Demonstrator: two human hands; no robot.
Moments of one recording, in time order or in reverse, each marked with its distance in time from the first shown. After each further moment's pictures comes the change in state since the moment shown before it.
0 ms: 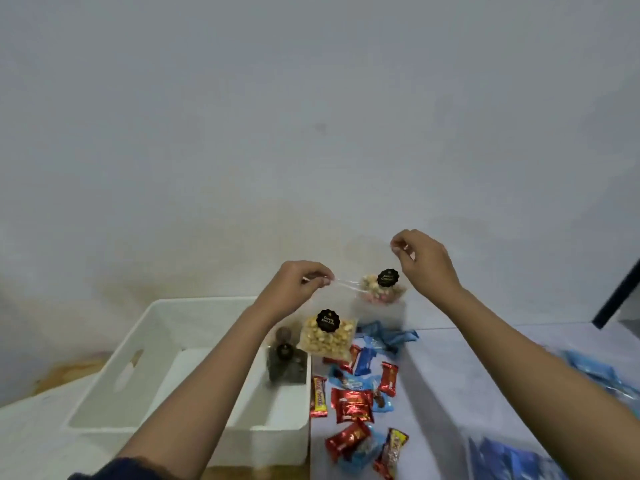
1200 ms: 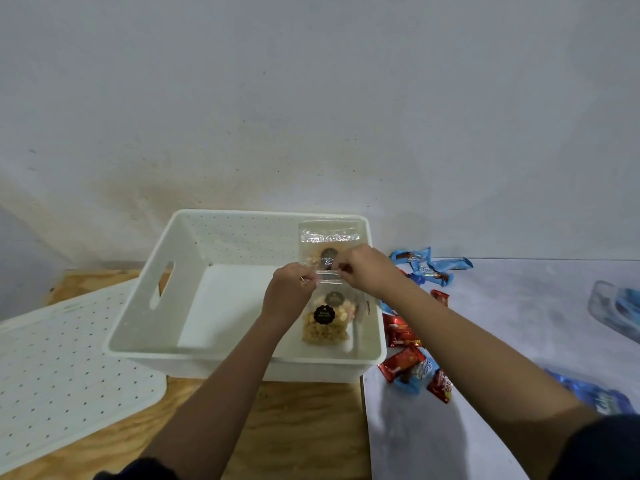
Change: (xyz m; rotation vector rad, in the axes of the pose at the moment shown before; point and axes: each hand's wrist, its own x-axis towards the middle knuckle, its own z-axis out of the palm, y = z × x) left_hand -0.102 -0.169 0.021 0.048 0.164 -0.403; right_hand -0.054 -0.074 0.222 -0.210 -0.721 -0.122
